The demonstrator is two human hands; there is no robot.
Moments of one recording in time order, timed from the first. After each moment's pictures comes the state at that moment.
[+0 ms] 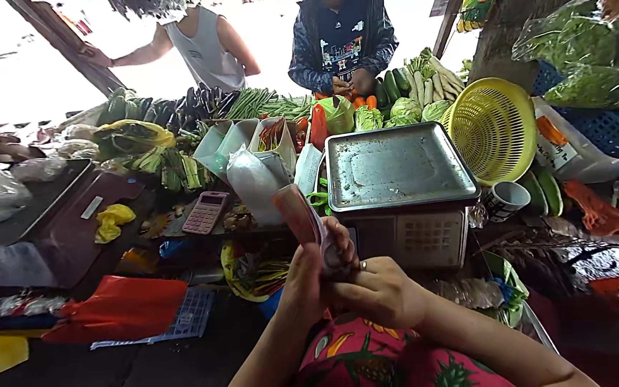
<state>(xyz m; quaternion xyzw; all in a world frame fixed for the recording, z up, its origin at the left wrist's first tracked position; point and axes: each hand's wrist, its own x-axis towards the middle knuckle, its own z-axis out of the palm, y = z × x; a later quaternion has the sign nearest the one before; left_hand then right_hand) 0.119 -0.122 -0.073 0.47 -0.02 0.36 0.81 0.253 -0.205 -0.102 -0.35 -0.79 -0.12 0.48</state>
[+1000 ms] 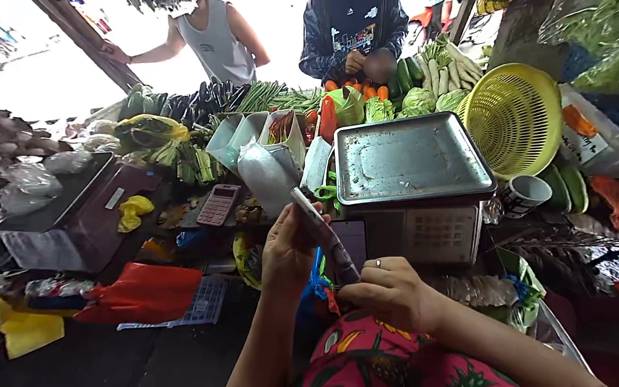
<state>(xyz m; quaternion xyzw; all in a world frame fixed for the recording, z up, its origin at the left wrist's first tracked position) 0.105 -0.102 -0.060 0.37 0.18 0.48 0.78 0.254 -0.216 -0.106 -0.36 -0.79 -0.06 0.50</state>
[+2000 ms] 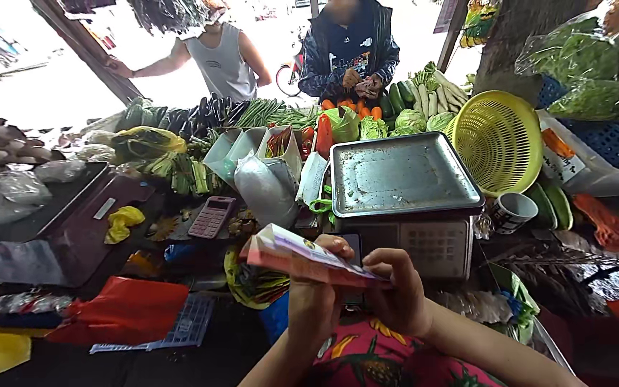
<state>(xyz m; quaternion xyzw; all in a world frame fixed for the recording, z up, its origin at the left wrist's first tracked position) 0.125 -0.139 -0.088 0.42 -0.09 0.50 0.75 0.250 -0.209 -0.108 -0.37 -0.66 0.05 0.66</state>
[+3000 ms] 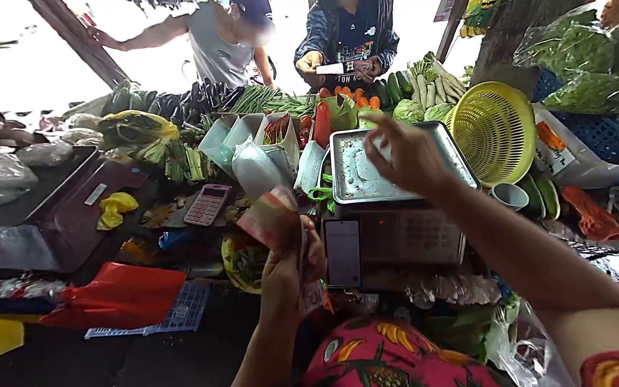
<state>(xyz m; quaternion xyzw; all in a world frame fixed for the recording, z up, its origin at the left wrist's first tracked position) 0.086 -0.131 -0.069 0.44 0.12 0.44 0.77 0.353 -0.133 -0.001 -0.62 -0.70 -0.12 0.33</state>
